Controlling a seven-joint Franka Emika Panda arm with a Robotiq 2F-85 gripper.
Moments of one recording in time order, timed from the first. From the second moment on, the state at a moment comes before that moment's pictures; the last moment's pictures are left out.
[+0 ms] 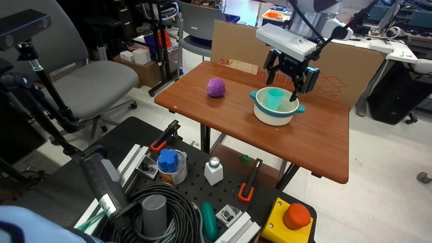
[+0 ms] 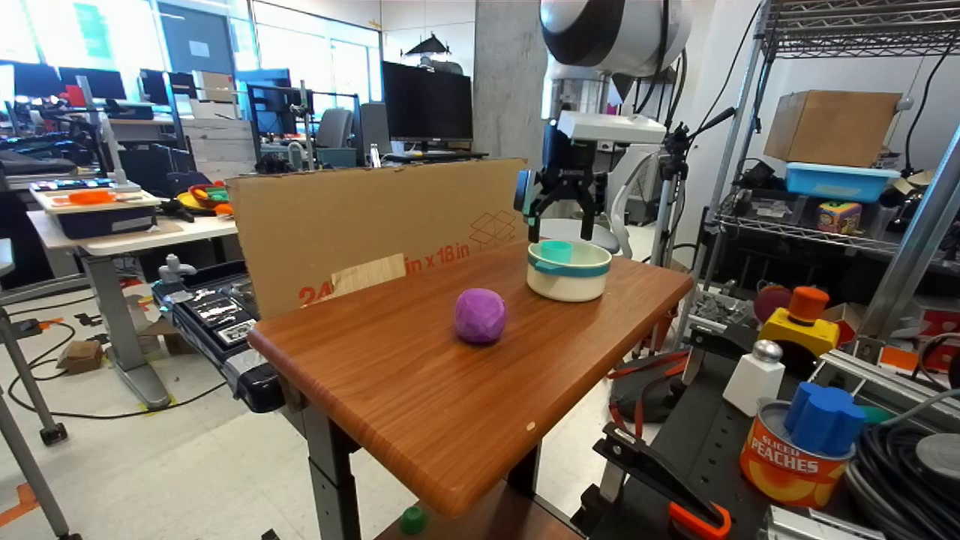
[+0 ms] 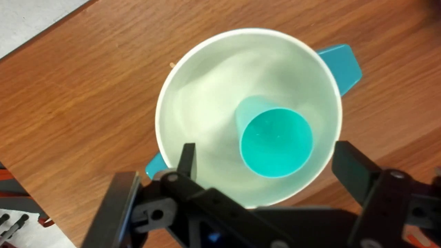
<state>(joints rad) -0.11 0.40 -0.05 -2.08 0.05 2.43 0.25</state>
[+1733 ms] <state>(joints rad) -0.09 0.14 -0.04 -2.07 0.28 2.27 0.21</state>
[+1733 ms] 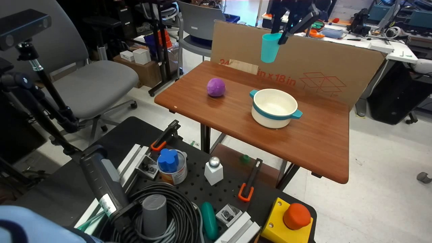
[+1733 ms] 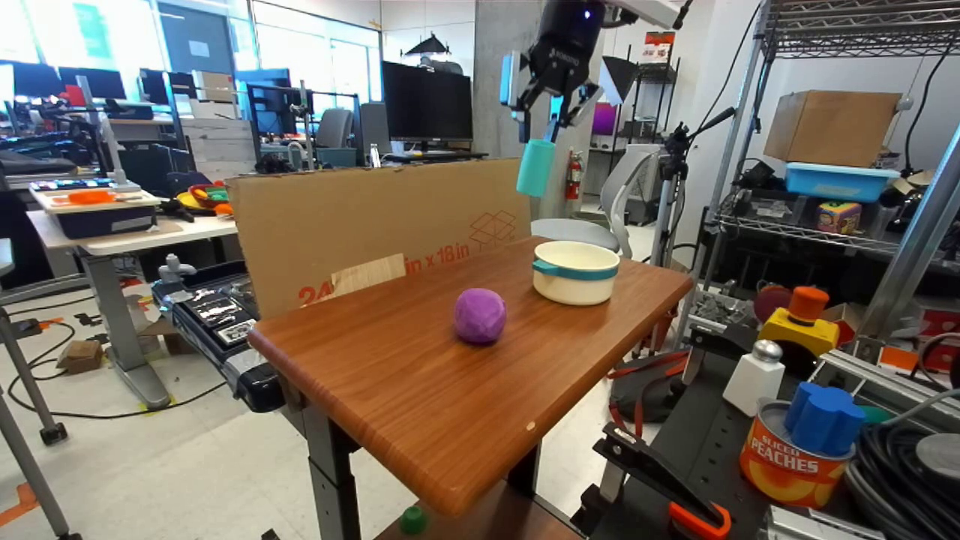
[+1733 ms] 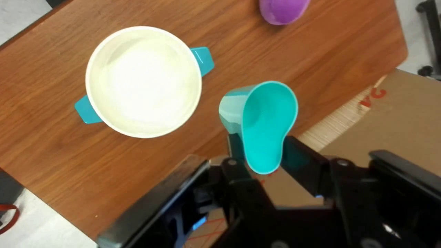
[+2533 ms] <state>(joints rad) -0.03 0.47 -0.03 -1.78 0.32 2.28 0.40</state>
